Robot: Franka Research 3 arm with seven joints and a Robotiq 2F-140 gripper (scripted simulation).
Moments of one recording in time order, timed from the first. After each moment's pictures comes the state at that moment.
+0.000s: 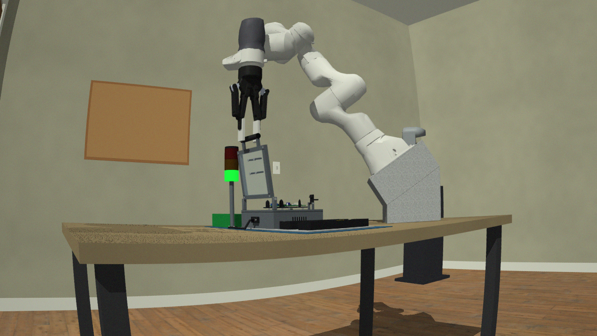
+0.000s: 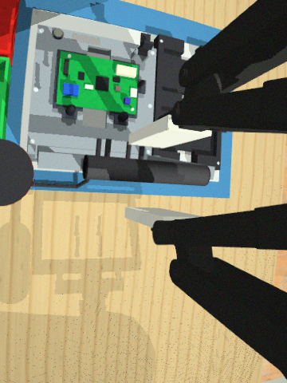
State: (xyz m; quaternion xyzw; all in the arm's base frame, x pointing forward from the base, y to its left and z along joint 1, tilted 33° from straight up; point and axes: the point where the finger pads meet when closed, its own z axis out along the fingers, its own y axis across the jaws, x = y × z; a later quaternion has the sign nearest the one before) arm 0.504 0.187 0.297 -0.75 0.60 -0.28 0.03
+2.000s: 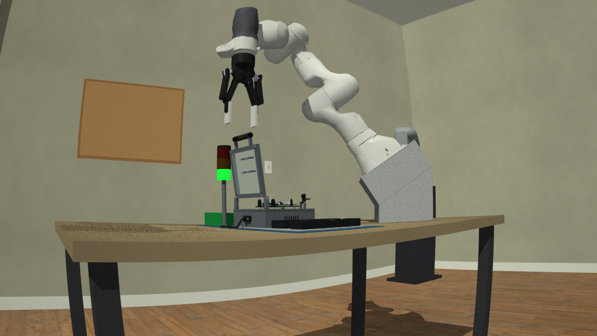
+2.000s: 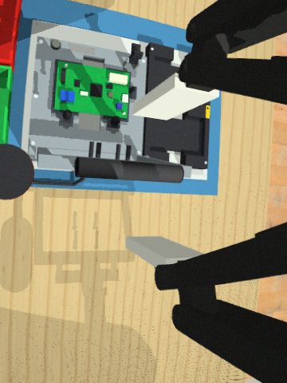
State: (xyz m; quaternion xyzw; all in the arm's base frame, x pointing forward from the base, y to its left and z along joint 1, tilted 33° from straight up) arm 0.487 0.199 0.333 -0.75 0.60 -0.28 0.03
